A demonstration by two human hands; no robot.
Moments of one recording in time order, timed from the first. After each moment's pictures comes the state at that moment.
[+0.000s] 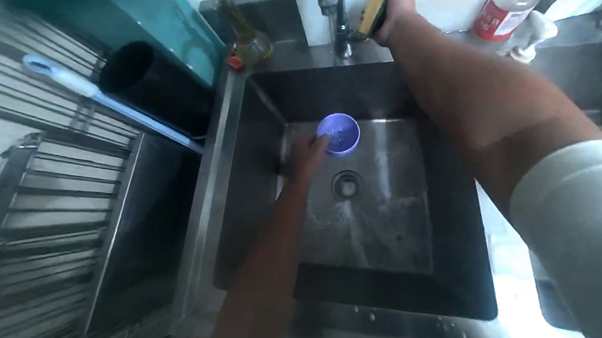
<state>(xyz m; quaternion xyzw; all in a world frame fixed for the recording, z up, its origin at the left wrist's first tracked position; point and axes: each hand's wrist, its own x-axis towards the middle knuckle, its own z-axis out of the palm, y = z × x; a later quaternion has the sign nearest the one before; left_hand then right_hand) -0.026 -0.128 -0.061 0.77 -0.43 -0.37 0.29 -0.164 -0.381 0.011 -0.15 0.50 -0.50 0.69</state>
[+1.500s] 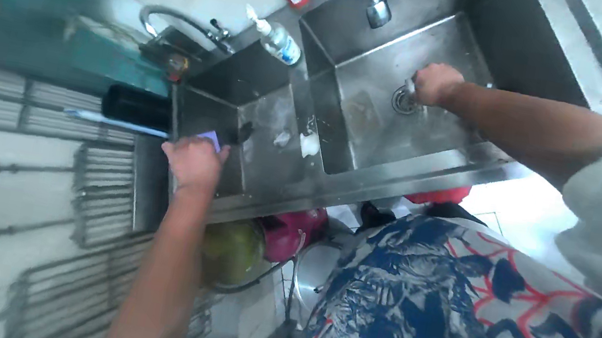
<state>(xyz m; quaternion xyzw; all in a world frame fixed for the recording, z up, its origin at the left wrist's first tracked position) -0.292 0.058 0.127 0.76 -0.59 0.11 -0.24 -0.707 -0.088 -0.047 -0.74 0.58 0.07 0.32</state>
